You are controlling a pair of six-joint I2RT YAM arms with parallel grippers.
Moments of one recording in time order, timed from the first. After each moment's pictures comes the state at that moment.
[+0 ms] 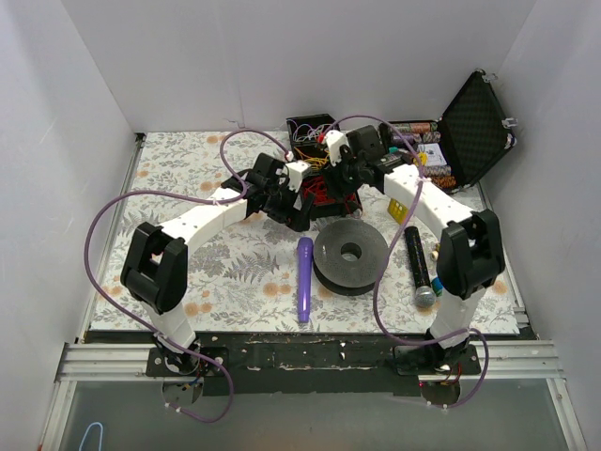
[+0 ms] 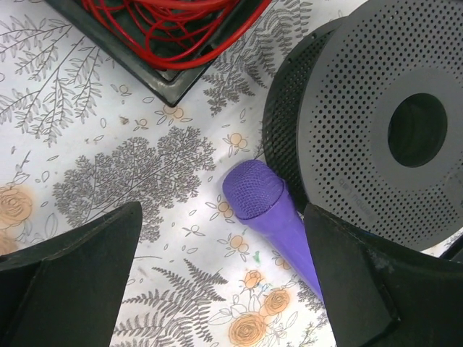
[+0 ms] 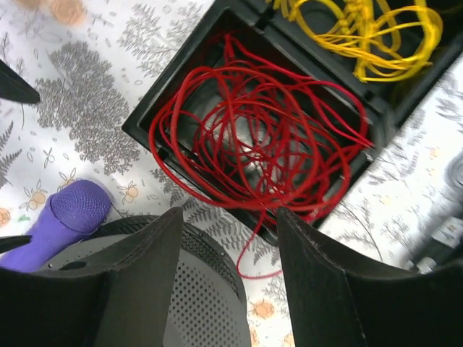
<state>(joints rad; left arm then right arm) -0.56 1.74 1.34 -0.47 0.30 -0.03 0.50 1.76 1.53 -0.53 -0.21 -0.22</state>
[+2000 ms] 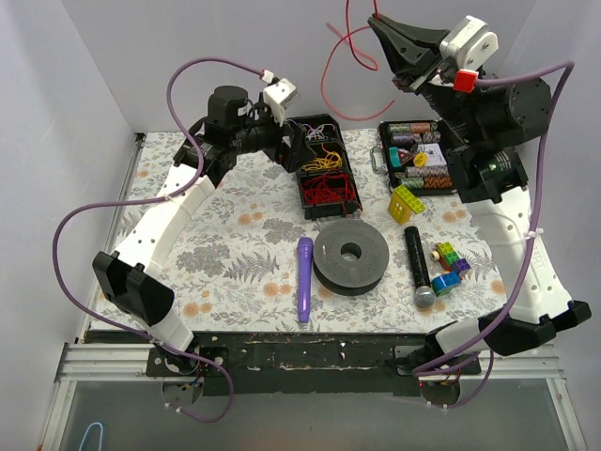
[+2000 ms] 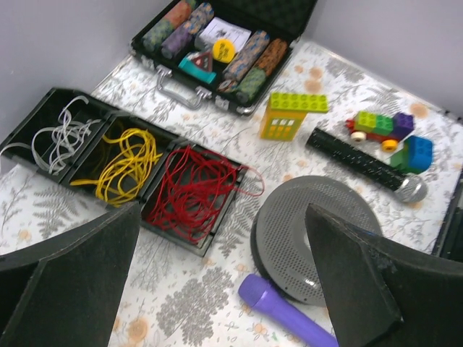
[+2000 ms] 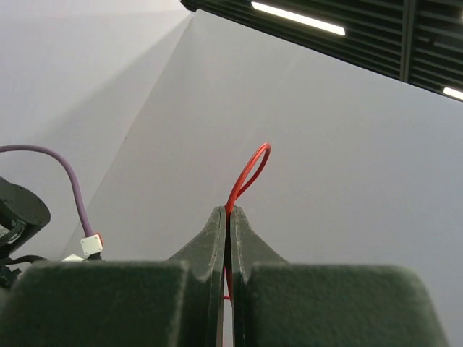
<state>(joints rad) -0.48 1.63 1.79 -0.49 0.50 0.10 0.49 1.40 1.96 0.15 -0.45 -0.32</state>
